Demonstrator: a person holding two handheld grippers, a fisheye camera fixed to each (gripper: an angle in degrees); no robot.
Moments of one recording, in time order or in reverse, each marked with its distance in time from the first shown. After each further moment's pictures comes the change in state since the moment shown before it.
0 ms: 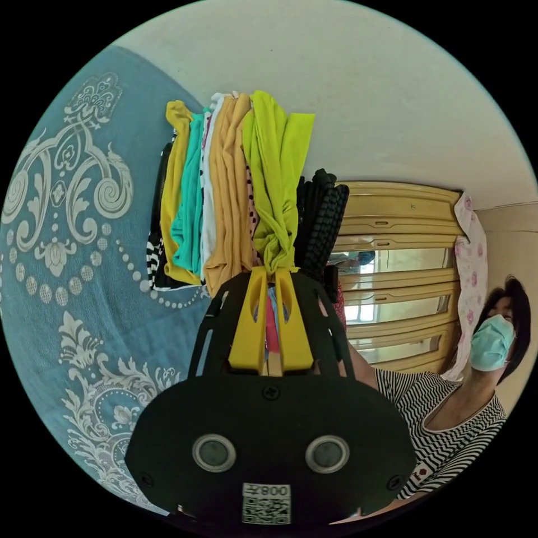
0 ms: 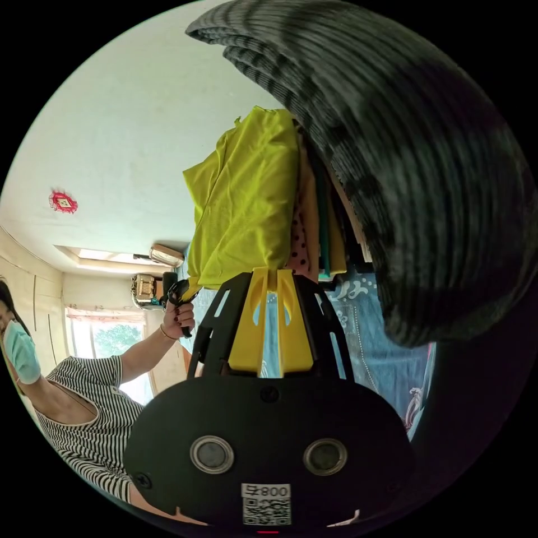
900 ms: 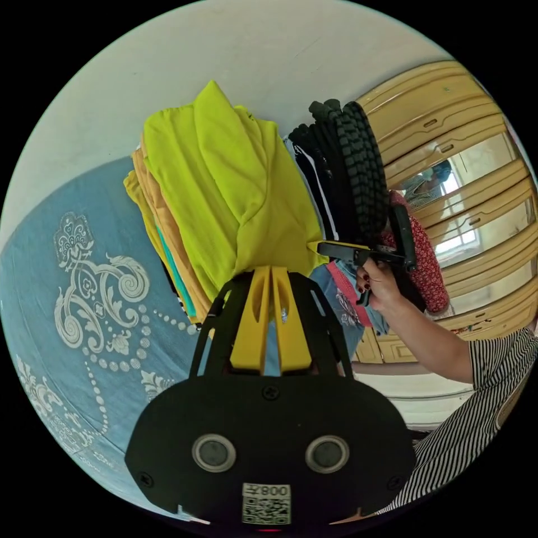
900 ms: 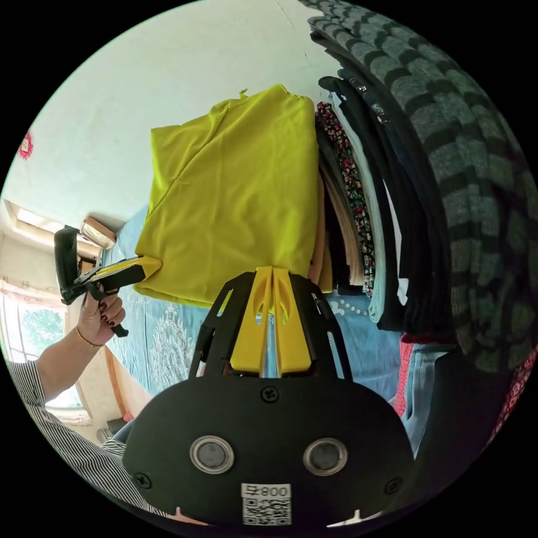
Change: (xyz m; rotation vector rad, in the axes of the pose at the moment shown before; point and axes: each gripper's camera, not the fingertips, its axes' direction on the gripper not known) left arm 0.233 -0.120 0.165 -0.198 -0.573 0.382; right arm 0.082 -0.011 0.251 0.005 0.405 -0.124
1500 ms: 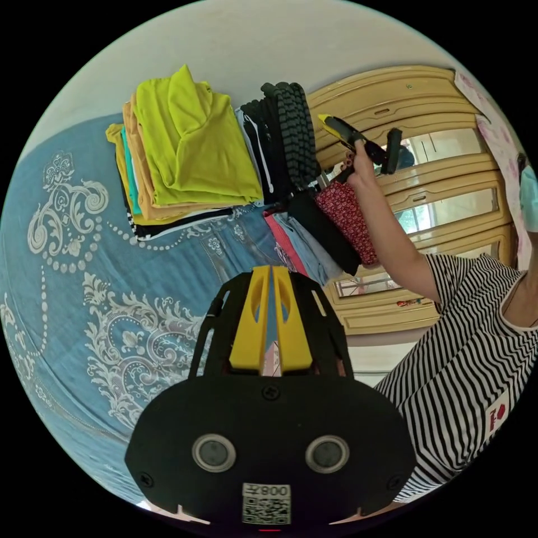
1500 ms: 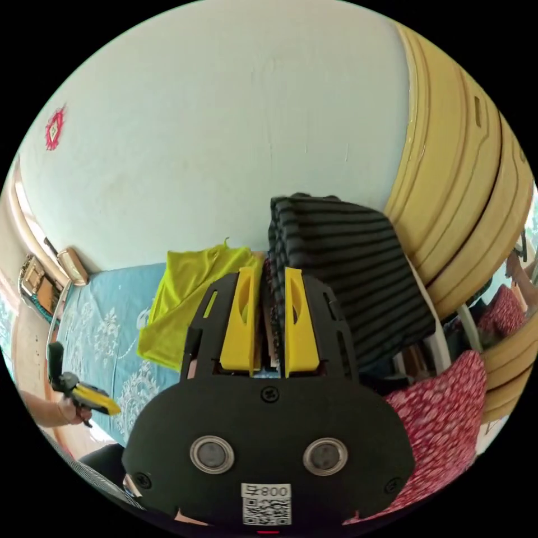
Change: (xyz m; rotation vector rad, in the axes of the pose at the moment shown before) left arm 0.040 0.128 -0.087 -0.062 0.247 -0.035; right arm 0.082 -0.017 -0.119 0.465 0.243 -0.092
